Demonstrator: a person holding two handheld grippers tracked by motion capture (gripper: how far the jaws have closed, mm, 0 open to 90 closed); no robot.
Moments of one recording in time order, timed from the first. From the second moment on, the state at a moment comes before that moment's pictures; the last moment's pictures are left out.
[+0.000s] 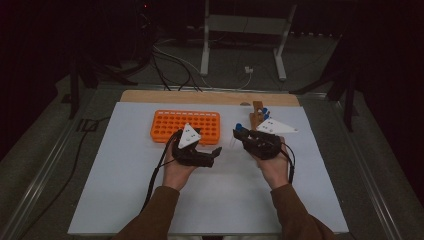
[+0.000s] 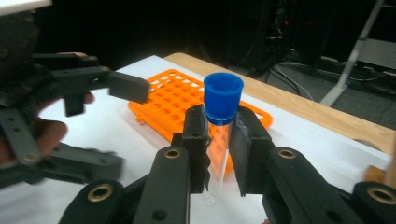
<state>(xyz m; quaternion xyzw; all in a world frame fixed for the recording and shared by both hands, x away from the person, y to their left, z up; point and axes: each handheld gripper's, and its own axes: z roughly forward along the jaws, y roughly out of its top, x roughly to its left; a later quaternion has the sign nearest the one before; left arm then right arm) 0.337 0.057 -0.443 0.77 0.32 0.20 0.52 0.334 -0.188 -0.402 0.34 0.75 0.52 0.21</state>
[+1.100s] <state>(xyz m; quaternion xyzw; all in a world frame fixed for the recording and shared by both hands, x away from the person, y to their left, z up) 0.333 0.033 -0.442 0.77 0.28 0.20 0.55 0.334 -0.162 -0.405 0.33 0.76 0.54 0.16</state>
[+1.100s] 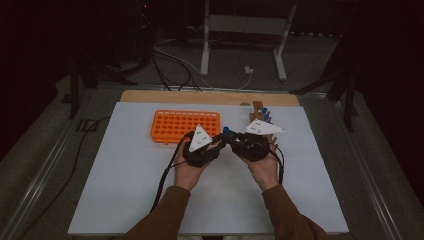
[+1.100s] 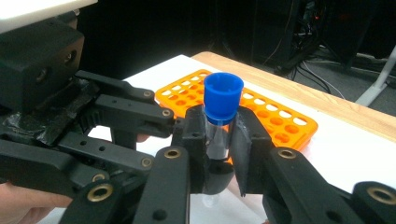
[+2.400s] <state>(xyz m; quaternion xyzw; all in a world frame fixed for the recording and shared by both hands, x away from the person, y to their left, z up) 0.400 0.044 -0.475 0.72 0.36 0.23 0.55 0.304 -0.230 -0.426 0.38 0.75 0.49 0.23</state>
